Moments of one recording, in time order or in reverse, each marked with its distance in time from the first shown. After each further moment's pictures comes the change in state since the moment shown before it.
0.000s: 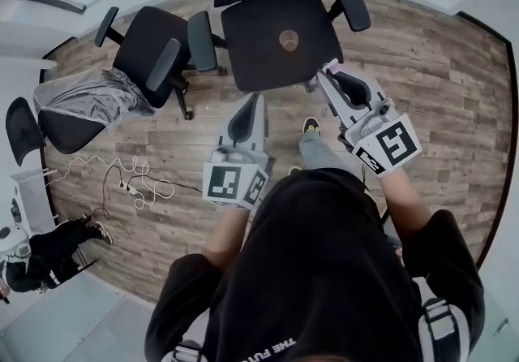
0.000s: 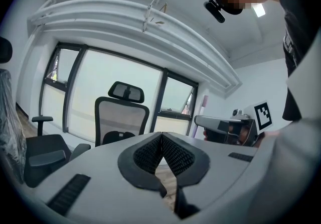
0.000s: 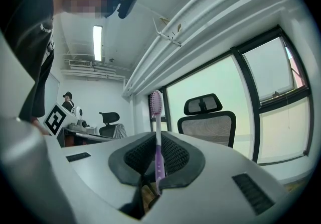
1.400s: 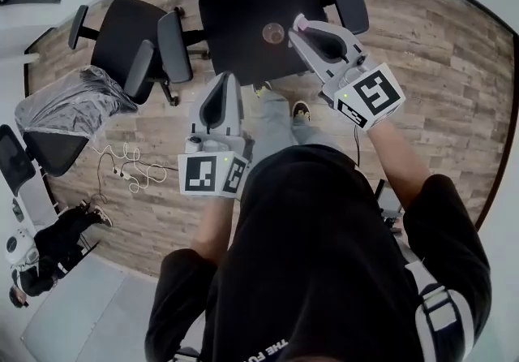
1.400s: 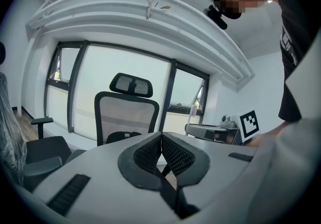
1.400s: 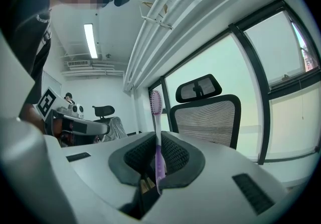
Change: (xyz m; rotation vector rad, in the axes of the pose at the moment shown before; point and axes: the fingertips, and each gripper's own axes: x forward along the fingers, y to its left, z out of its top) left arm 0.140 0.061 -0.003 -0.001 0.071 0.097; right arm 0.115 -0.151 -0.066 0.051 0.094 0.077
